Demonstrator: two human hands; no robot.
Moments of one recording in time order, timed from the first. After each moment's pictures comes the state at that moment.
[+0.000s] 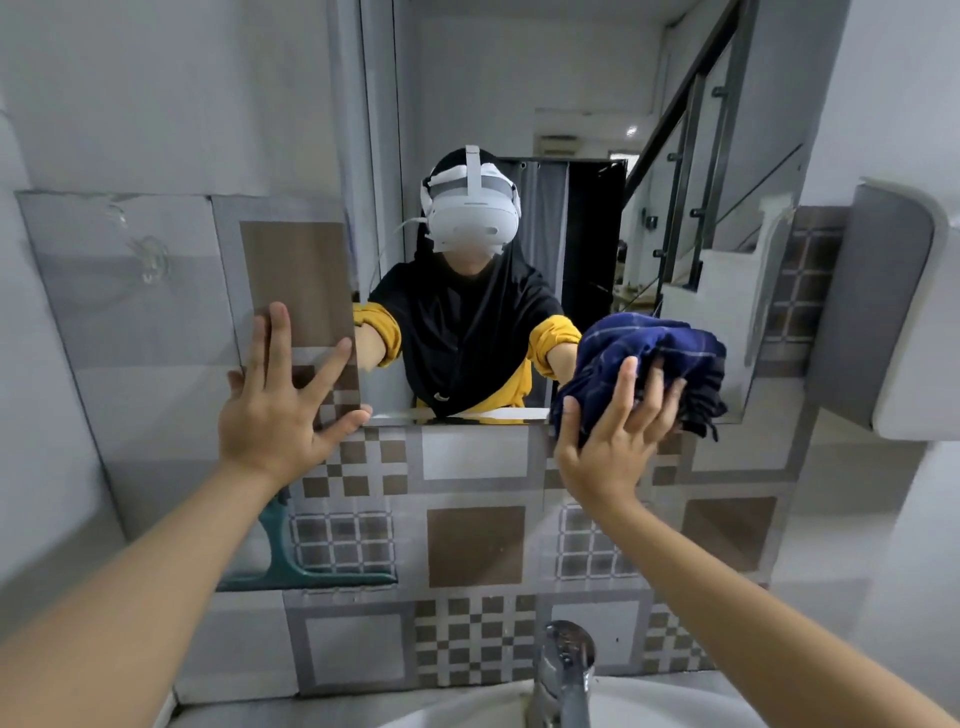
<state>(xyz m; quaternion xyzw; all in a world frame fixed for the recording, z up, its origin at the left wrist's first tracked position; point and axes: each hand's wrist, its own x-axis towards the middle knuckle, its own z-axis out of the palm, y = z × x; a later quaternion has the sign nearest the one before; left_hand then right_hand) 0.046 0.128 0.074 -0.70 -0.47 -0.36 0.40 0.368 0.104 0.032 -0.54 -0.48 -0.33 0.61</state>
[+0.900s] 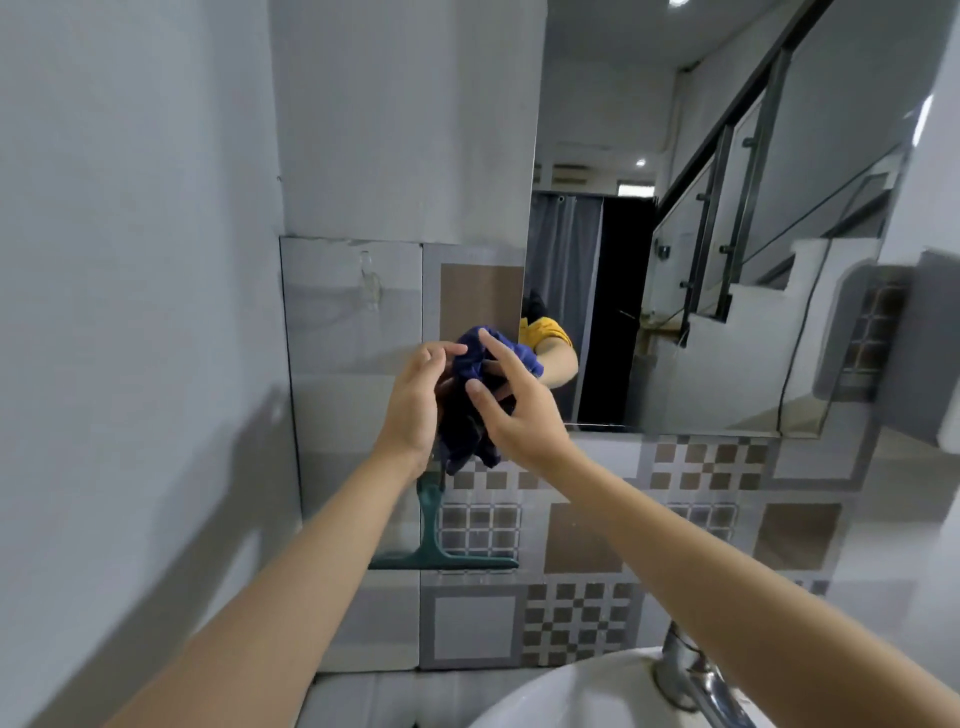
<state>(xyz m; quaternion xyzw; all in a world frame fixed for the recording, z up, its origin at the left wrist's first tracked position) 0.011 0.043 0.131 -0.58 -0.26 -0.63 -0.45 0.141 0.037 0.122 -0.43 -0.73 0.08 0.53</state>
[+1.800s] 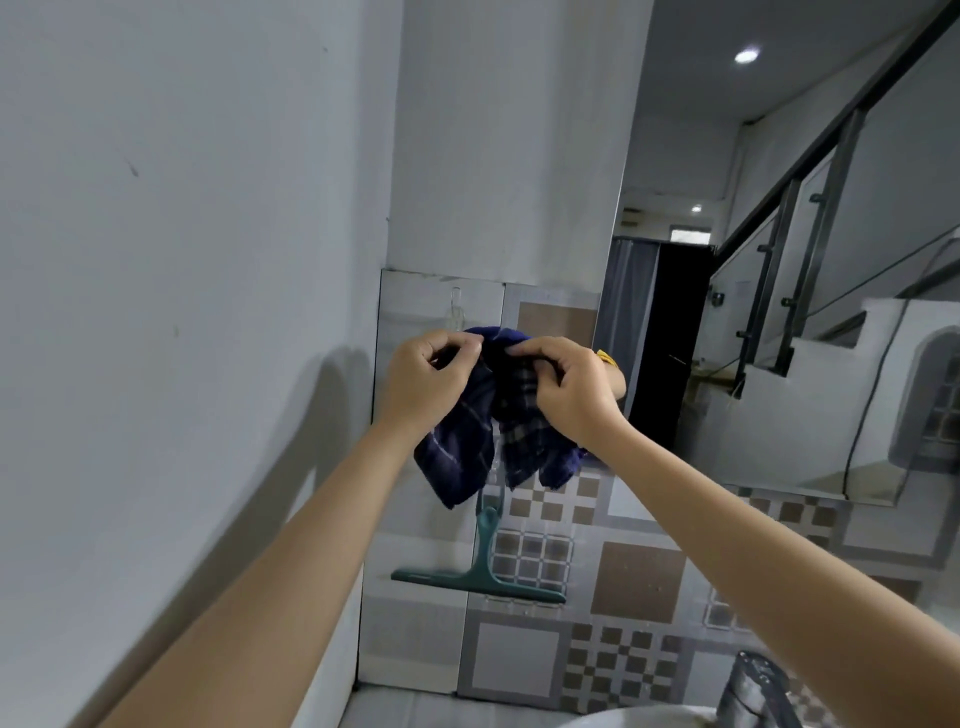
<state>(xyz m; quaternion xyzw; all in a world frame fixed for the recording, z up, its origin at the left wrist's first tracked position) -0.057 0.019 0.177 -0.62 -0.36 -0.66 -0.20 0.110 0.029 0.183 -0.42 -0.75 -0.01 0.52</state>
